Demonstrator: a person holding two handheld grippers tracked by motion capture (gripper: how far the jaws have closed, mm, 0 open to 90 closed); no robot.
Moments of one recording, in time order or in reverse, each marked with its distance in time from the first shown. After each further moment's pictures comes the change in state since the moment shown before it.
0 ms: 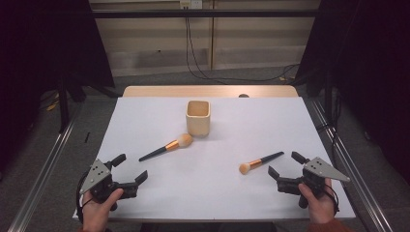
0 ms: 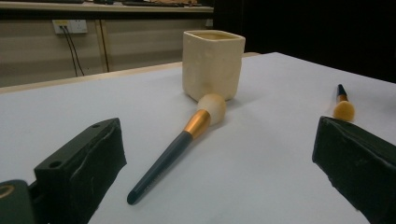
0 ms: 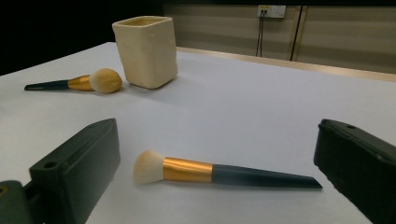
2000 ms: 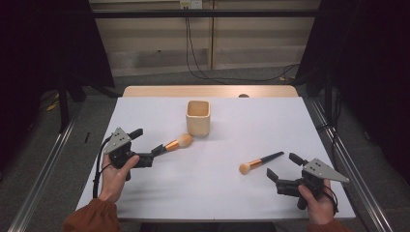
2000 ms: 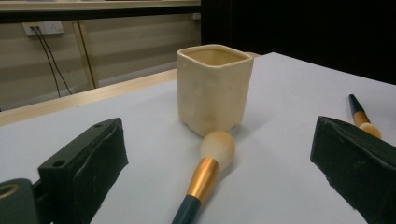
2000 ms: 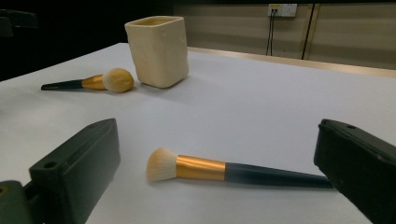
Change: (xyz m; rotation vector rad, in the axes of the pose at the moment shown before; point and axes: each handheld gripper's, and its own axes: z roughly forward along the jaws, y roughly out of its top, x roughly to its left) left arm 0.019 0.044 0.077 0.051 -0.071 0.047; right arm 0.003 -0.002 0.000 -0.003 0.040 0.013
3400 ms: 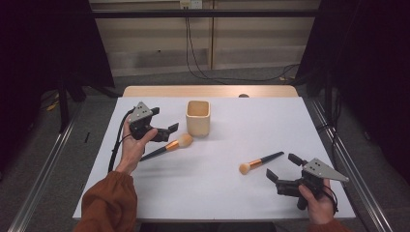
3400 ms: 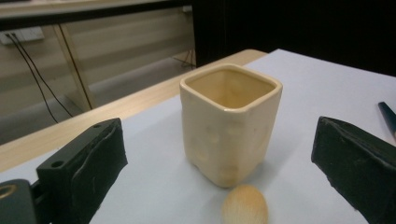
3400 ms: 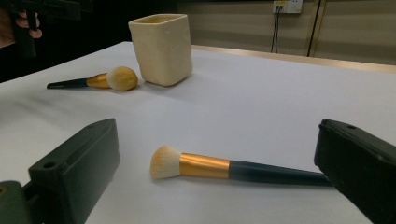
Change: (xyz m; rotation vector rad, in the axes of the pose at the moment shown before) left arm 0.022 0.038 0.075 0.074 -0.032 0.045; right arm -0.001 -0.001 0.001 0.007 0.019 0.013
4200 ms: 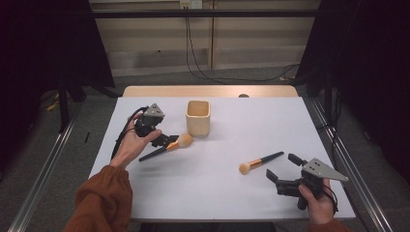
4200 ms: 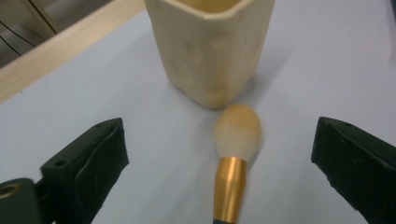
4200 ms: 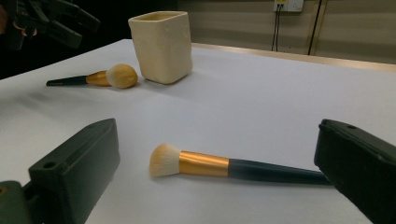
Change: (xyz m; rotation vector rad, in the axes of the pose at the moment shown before) left arm 0.002 0.005 0.016 0.412 -0.104 0.104; right arm 0.000 0.000 0.001 0.010 0.001 -0.004
